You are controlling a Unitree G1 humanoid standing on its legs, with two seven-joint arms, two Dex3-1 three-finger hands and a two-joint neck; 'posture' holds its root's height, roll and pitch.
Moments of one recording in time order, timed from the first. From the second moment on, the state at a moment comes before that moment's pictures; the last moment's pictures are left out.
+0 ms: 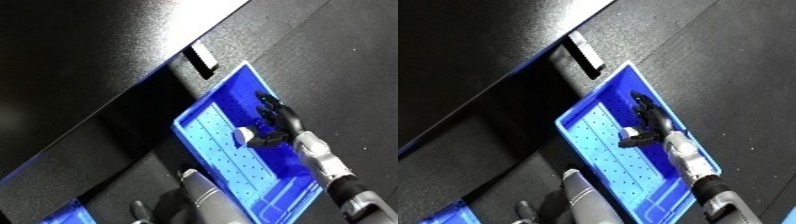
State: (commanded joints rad) left arm -0.07 0.31 -0.22 1.20 -0.51 0.02 -0.32; right arm -0.10 -0.53 0.10 0.68 0.66 -0.13 0.11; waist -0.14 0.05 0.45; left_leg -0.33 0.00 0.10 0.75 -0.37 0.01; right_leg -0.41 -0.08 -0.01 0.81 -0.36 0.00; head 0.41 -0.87
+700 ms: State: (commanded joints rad) left arm -0.11 0.36 -0.23 1.23 -0.42 0.06 -0.31; right arm -0.21 -0.43 0.22 0.90 0.60 0.07 0.12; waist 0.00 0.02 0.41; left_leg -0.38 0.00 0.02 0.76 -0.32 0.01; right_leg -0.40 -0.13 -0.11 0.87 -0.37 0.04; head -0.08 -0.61
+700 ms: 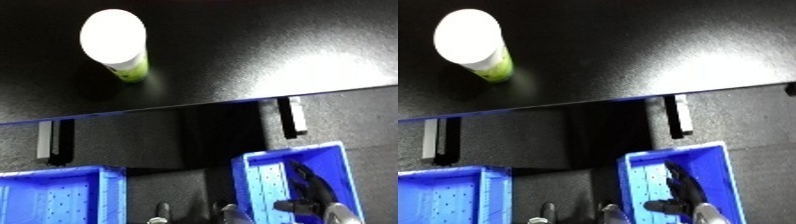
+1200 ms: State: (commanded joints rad) left arm -0.13 0.38 -0.25 1.22 -0.43 0.02 -0.31; right arm -0.19 -0.39 0.22 1.08 0.66 0.07 0.10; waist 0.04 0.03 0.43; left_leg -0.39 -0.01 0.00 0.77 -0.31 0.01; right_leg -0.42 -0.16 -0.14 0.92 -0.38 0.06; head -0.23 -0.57
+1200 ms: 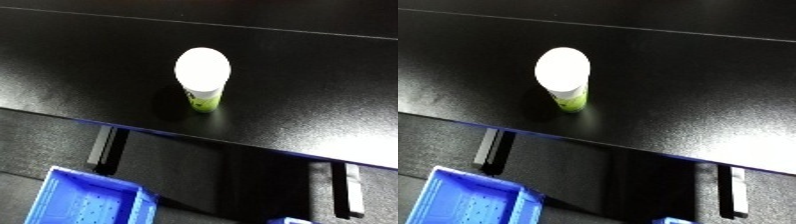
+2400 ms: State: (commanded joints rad) left arm -0.19 0.63 -0.34 0.33 -0.84 0.27 -0.91; right arm -0.16 -0.42 0.20 1.18 0.70 0.07 0.17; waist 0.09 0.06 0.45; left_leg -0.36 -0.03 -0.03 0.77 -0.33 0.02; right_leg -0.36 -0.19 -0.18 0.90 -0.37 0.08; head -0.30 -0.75
